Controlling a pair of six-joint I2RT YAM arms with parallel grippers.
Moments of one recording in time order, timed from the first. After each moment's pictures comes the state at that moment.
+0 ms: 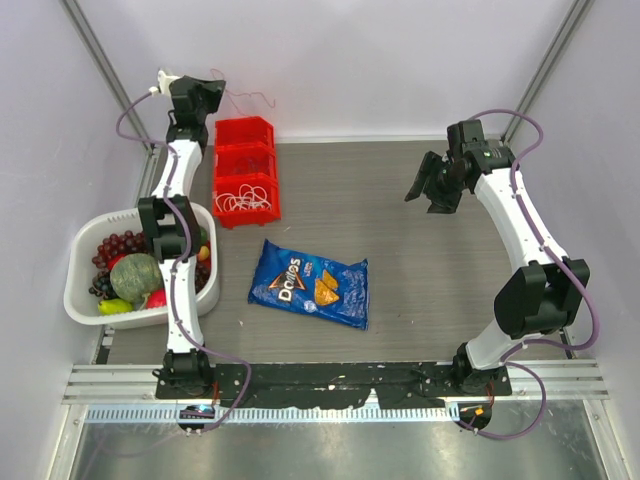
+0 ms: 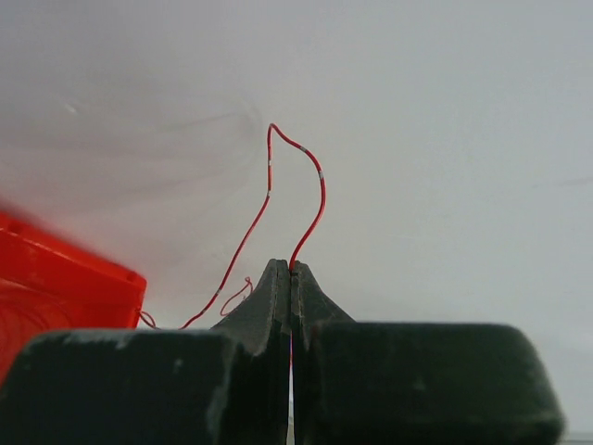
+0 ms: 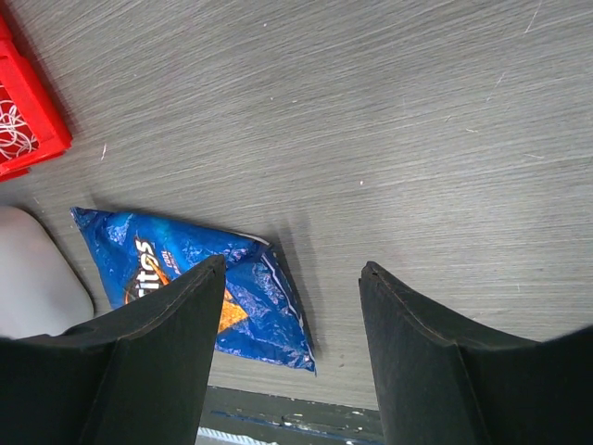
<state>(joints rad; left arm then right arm) 0.03 2.46 2.33 0.07 0.04 -1.12 0.13 1.60 1.58 -0.99 -0.16 0.53</state>
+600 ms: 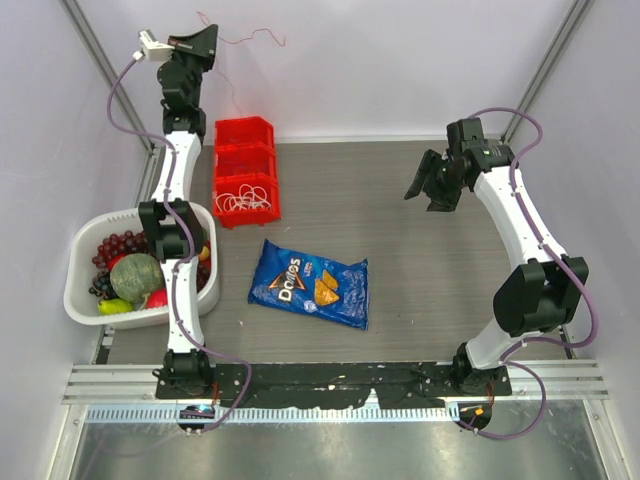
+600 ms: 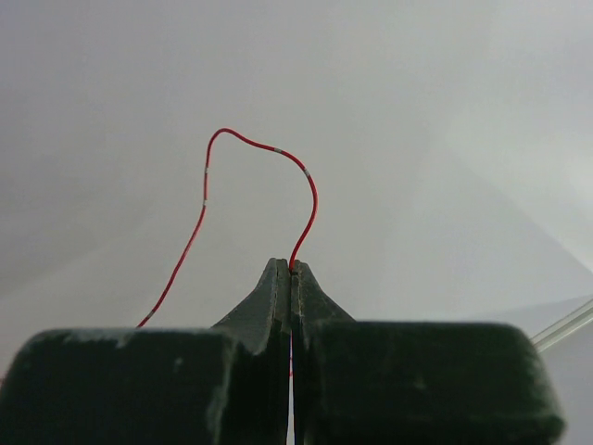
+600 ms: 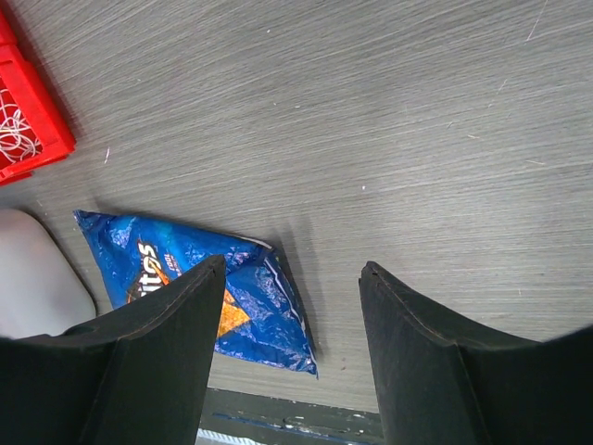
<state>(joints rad) 0.01 2.46 2.51 0.40 0.08 -1.16 0.13 1.62 1.59 -0.99 -0.16 0.53</state>
